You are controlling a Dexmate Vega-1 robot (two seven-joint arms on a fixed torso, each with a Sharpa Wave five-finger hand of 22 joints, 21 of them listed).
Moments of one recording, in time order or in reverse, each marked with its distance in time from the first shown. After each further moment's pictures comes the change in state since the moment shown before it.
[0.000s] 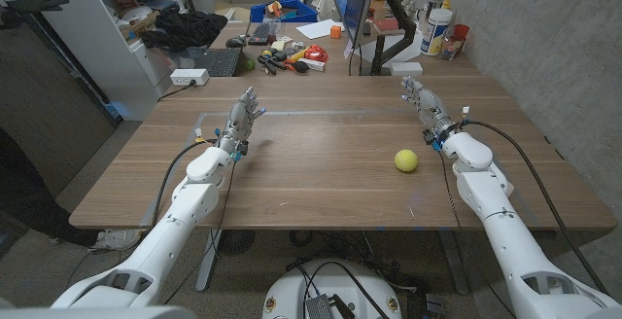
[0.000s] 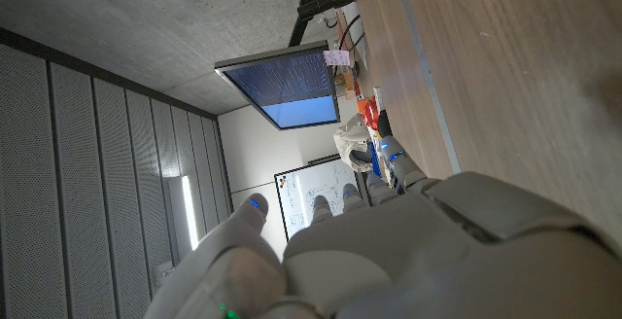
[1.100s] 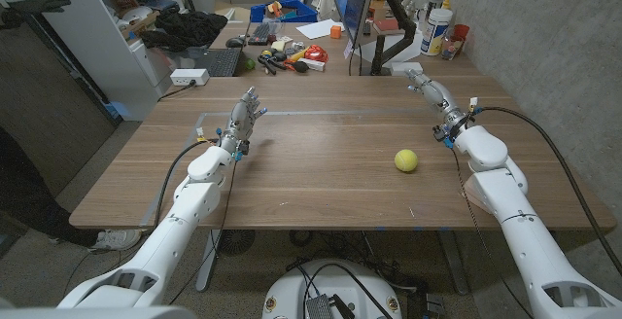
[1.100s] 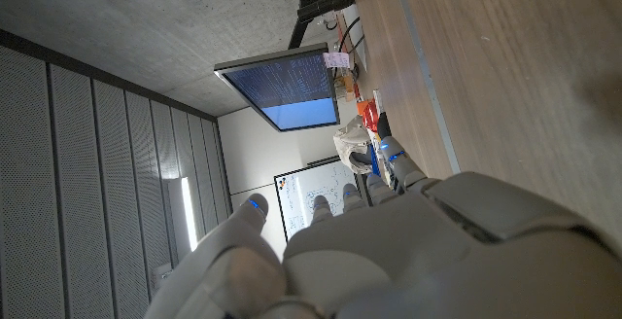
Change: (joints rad) left arm -0.004 -0.036 -0.034 0.008 0.033 0.013 -0.023; left_hand 0.000 0.000 -0.006 0.000 0.007 0.000 0.000 0.000 0.000 0.000 0.000 0.000 0.000 0.000 0.000 0.000 0.000 0.000 0.000 -0.011 0.000; right arm -0.052 -0.070 0.022 -0.117 -0.194 0.078 -0.005; right_hand 0.005 0.005 -0.004 -0.004 0.000 0.016 -0.009 0.000 0.000 0.007 0.008 0.000 0.000 0.000 0.000 0.000 0.005 0.000 0.000 -0.015 0.000
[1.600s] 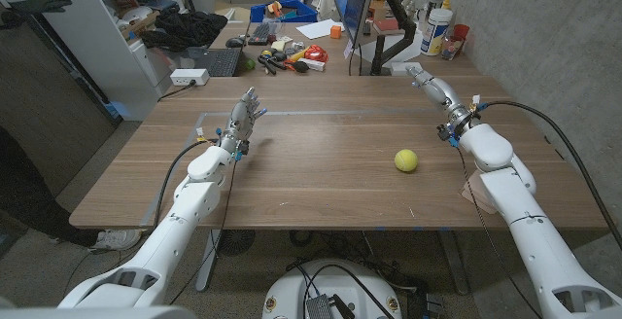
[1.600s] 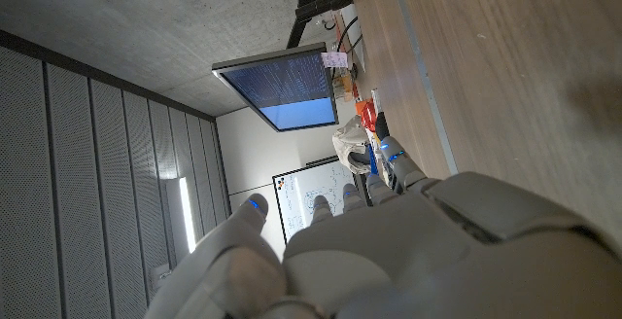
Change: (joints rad) left arm -0.008 -0.006 -0.007 0.015 0.006 0.002 -0.008; left_hand 0.004 0.004 0.000 0.000 0.000 0.000 0.000 0.000 0.000 0.000 0.000 -0.001 0.000 0.000 0.000 0.000 0.000 0.000 0.000 -0.004 0.000; right arm -0.018 -0.031 0.004 -0.037 -0.094 0.033 -0.032; right_hand 0.003 -0.003 0.004 -0.004 0.000 0.020 -0.002 0.000 0.000 0.016 -0.006 0.008 0.000 0.007 0.000 0.000 0.000 0.000 0.000 -0.008 0.000
